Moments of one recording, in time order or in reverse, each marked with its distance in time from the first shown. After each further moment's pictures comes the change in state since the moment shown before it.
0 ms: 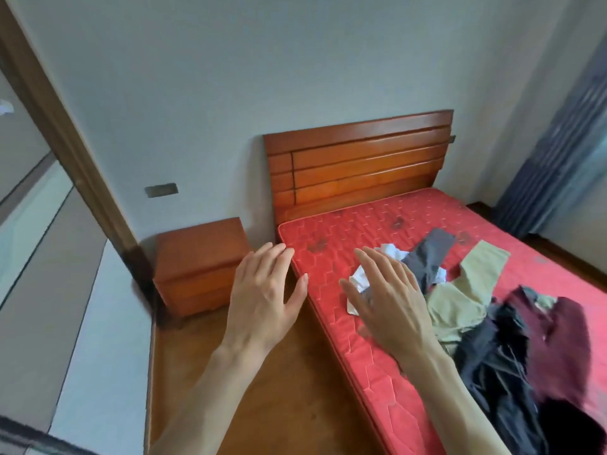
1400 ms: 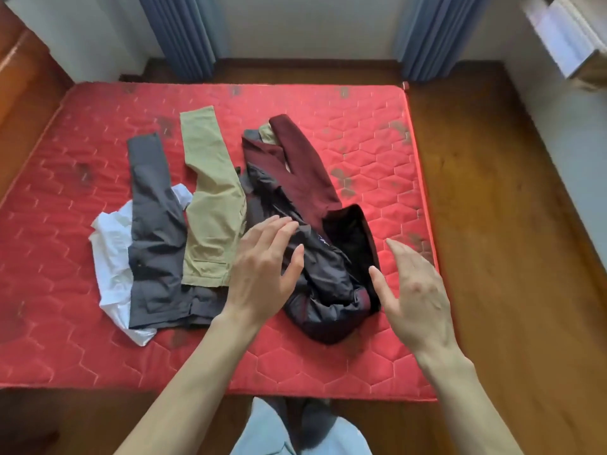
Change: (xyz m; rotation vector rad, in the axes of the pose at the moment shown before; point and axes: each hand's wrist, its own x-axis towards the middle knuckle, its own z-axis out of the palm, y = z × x) left_hand 0.044 0.420 0.430 -0.715 -0.618 0.882; right_hand -0.253 0.380 -0.014 -0.253 0.118 1.327
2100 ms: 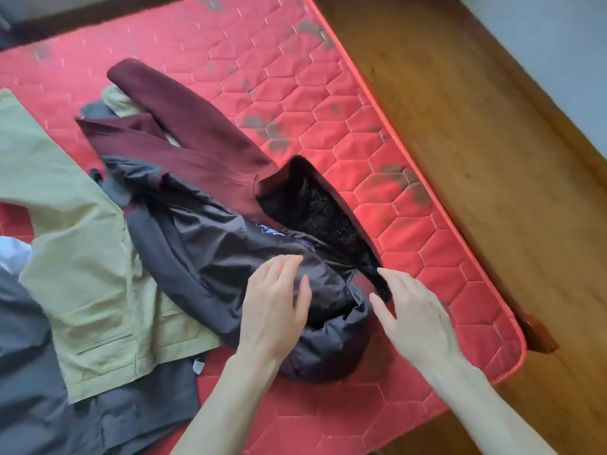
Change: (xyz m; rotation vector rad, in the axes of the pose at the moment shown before) left_hand -0.011 -0.105 0.319 -0.176 -0.435 0.120; right_hand 0.007 0.151 0.261 -0.073 -0.204 0.486
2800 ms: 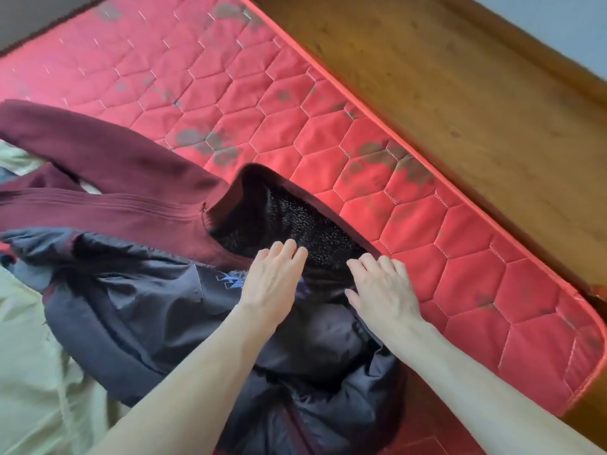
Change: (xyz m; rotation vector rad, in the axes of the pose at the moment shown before) left_hand 0.143 -0.075 0.122 0.541 -0.471 0.403; right_hand 0.129 0.017 0.123 -0.251 -0.025 0.079
